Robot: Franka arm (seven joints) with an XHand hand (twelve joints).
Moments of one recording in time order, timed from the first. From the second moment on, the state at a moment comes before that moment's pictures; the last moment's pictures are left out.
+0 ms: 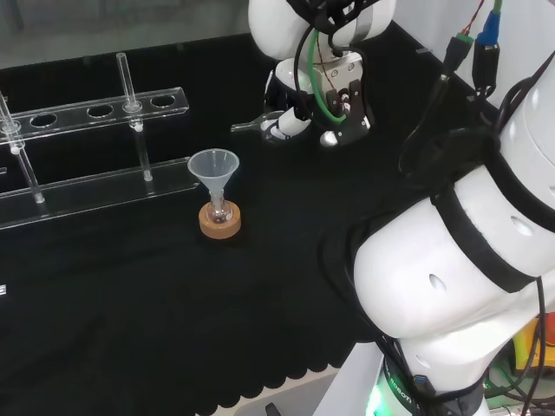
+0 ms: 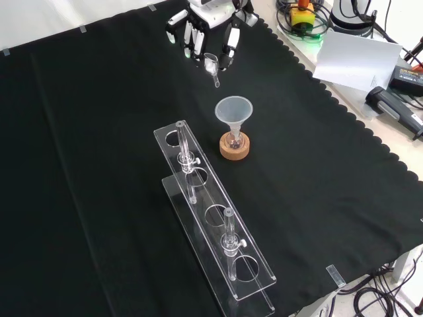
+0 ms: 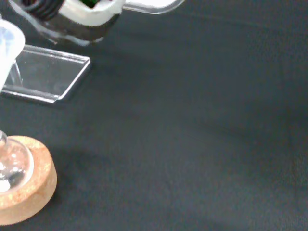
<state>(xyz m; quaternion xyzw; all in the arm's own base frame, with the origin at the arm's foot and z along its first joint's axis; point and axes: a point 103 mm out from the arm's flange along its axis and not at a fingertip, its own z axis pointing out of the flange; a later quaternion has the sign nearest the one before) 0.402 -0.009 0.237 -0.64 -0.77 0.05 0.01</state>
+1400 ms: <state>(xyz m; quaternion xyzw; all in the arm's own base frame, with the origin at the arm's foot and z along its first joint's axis) 0.414 0.014 0.246 -0.58 -0.80 0.12 -0.03</state>
